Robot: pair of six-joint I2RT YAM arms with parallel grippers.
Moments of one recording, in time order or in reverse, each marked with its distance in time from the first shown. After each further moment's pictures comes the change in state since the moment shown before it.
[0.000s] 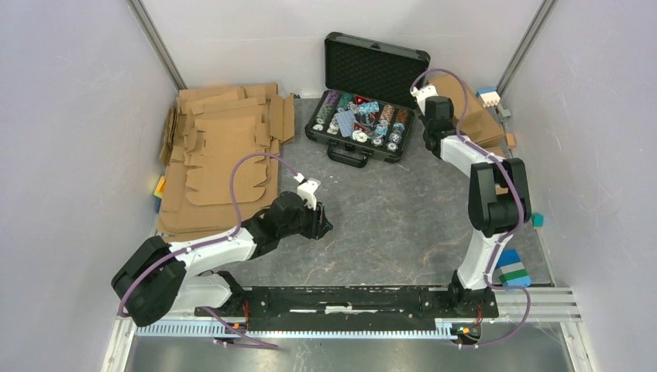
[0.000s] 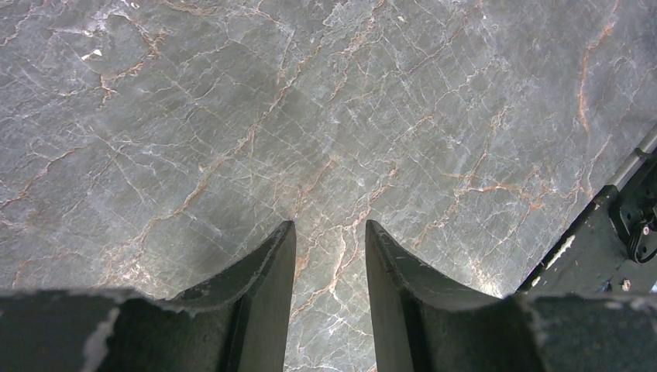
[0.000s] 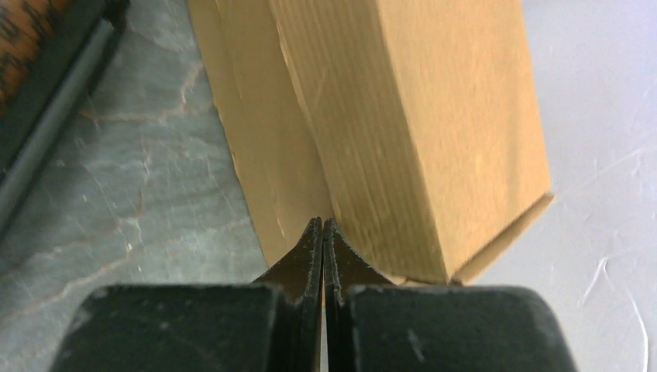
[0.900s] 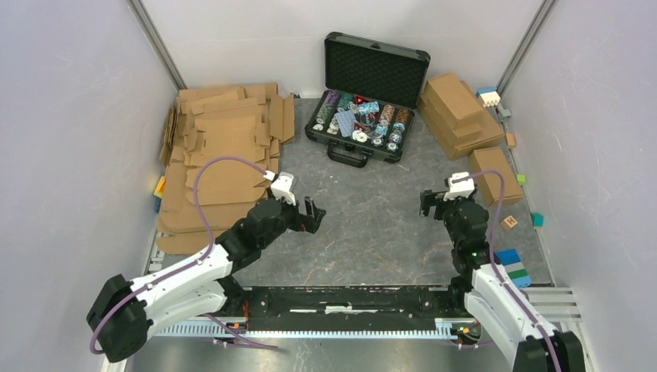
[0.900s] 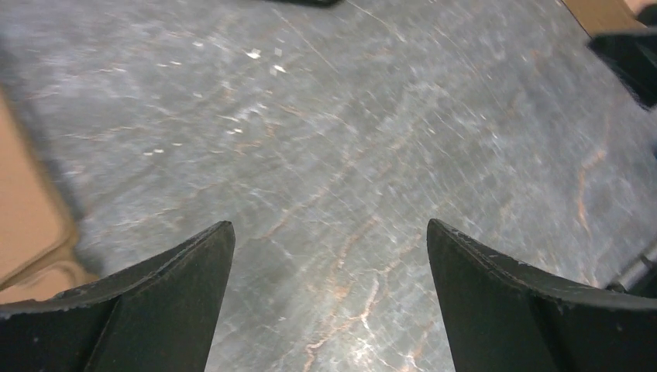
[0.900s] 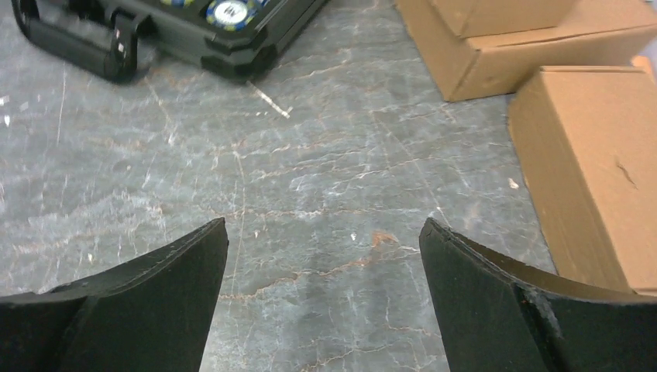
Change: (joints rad) left arm 0.000 -0.292 -0.055 -0.029 -0.229 -0.002; right arm 0.031 -1.189 -1.167 0.279 -0.431 0.429
